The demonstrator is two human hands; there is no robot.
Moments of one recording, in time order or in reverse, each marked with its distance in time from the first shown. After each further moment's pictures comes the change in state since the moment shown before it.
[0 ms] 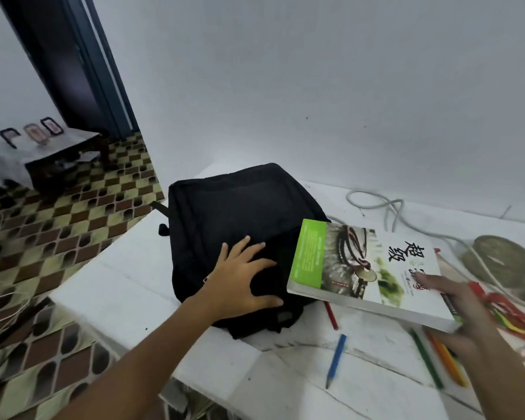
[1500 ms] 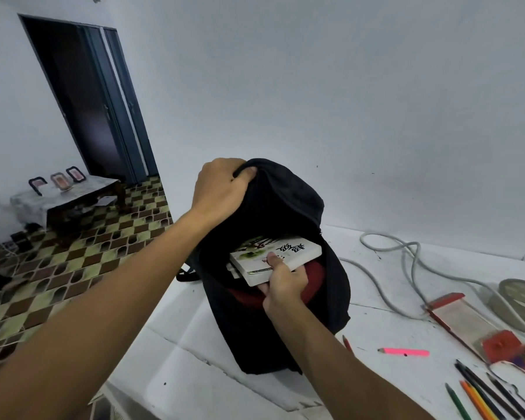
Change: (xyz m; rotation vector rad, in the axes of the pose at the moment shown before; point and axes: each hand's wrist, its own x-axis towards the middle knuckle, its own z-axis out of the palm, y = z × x) left_hand 0.083 -0.002 -0.194 -0.308 0.691 -0.061; right_hand 0.105 0.095 0.249 0.287 0.247 -0.069
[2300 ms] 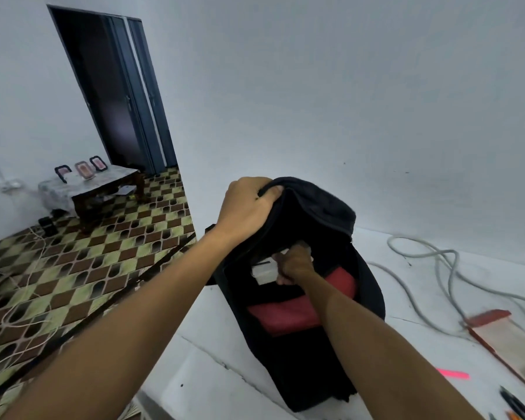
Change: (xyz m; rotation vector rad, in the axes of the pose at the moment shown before) left_hand -0.015 -0.027 0.014 -0.081 -0.068 -0.099; right_hand 0.101 0.002 0.020 -1.266 -0.268 -0.103
